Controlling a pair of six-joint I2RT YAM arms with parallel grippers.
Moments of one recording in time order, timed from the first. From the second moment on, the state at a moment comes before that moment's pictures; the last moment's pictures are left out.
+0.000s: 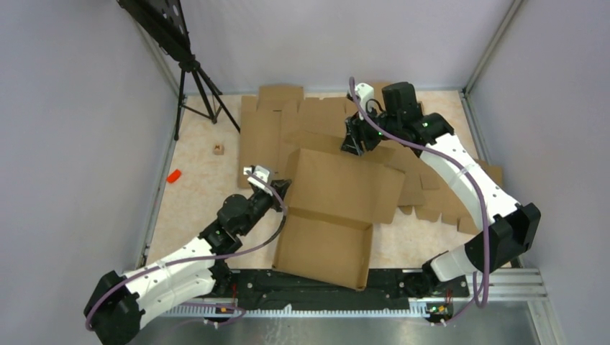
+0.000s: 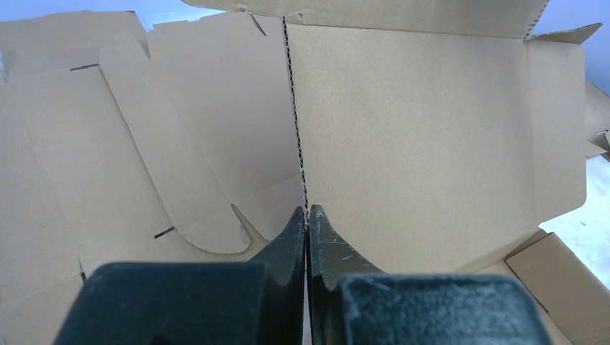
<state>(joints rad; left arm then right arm) -0.76 0.79 0.30 0.47 -0.13 -0.14 0.48 1.46 1.50 -0.70 -0.46 -0.13</state>
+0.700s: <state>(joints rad) -0.77 0.79 0.33 0.41 -0.16 -0.21 0.48 1.35 1.54 -0.78 -0.43 -0.09</state>
